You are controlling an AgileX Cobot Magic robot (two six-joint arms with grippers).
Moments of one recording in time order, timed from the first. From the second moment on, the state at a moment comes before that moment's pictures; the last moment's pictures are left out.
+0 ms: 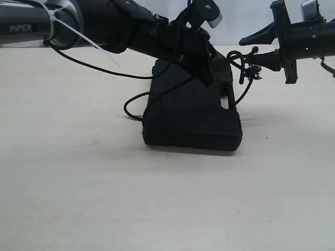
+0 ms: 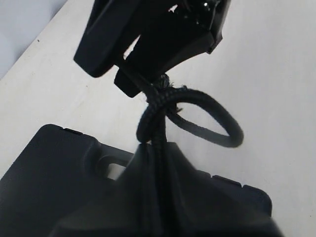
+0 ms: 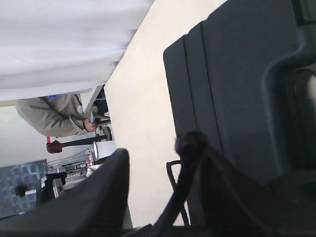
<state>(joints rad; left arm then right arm) -0.46 2.11 -1.62 -1.21 0.55 1.55 -0.19 1.93 -1.31 1.30 1.00 -0.39</state>
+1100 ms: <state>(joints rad) -0.46 1.88 -1.62 -1.05 0.61 1.32 -0.09 1.62 -1.46 1.29 1.00 -0.59</state>
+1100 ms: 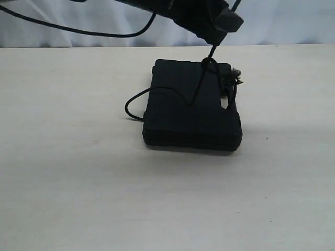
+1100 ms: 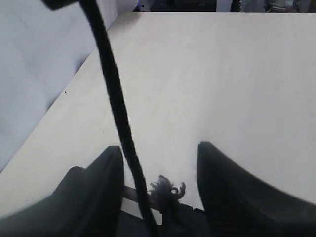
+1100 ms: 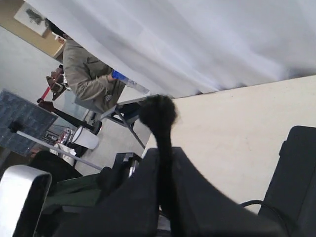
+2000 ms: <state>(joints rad) -0.36 1.88 -1.62 -1.08 0.53 1.31 -0.14 1.62 -1.55 0.80 0.93 -0.38</state>
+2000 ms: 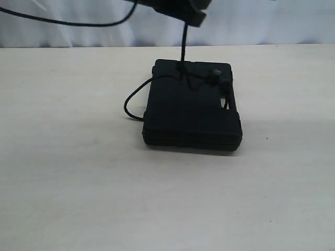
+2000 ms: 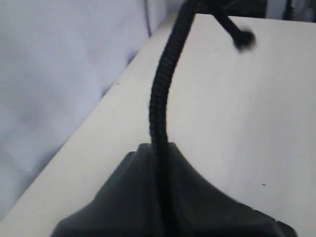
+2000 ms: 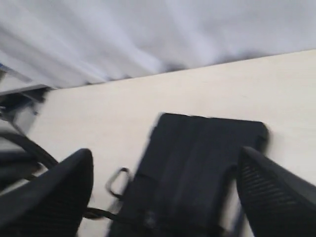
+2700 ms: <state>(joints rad) 0.22 1.82 -1.62 -1.07 0.76 1.10 0.10 1.99 -1.45 0.19 0.71 -0.03</state>
